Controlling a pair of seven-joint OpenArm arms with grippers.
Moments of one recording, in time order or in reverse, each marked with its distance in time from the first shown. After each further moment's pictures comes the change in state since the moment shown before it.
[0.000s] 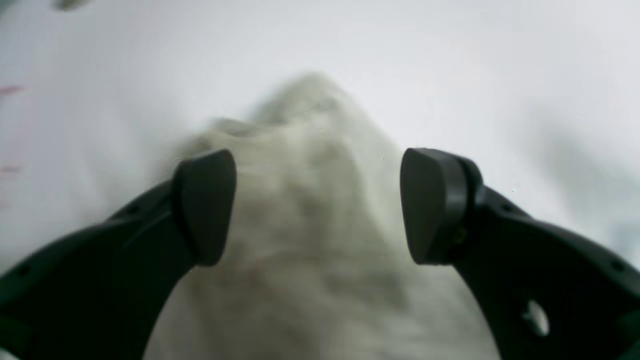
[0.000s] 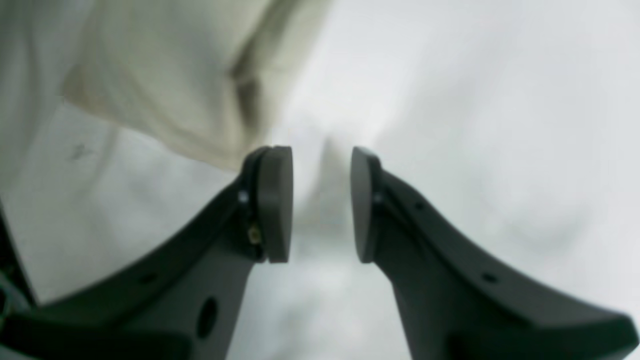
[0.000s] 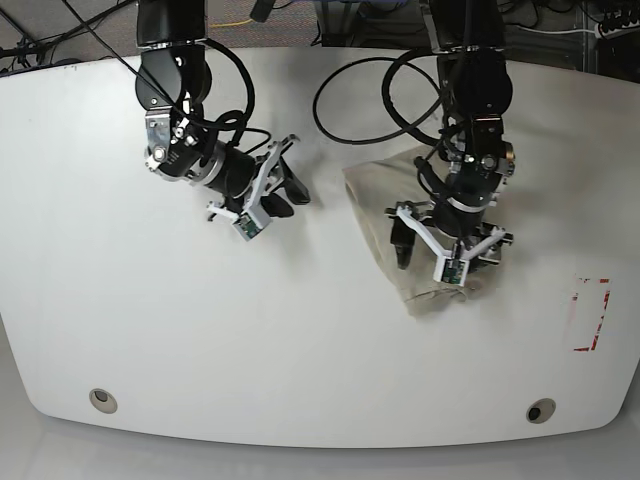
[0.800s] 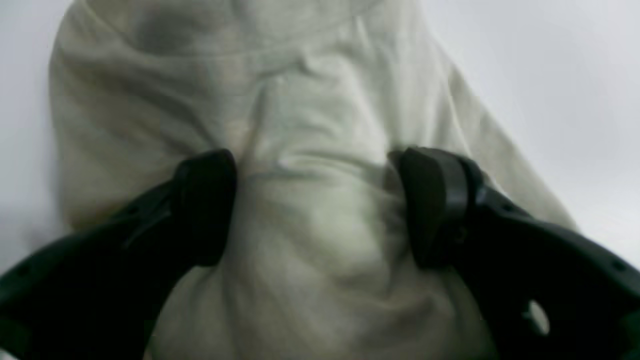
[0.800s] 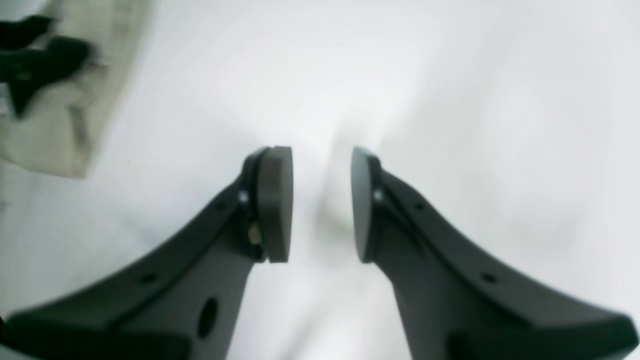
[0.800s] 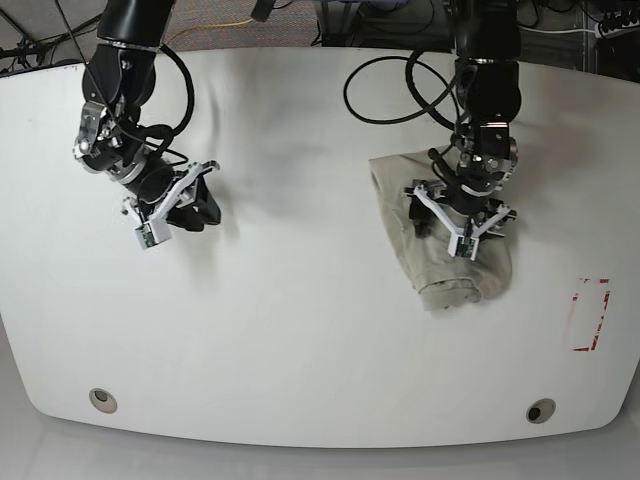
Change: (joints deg) left arm 0.1 -7.4 -1.2 -19.0 -2.8 2.4 -9.2; right arm -0.8 5.2 17.2 -1.6 9.0 -0.3 -2.5
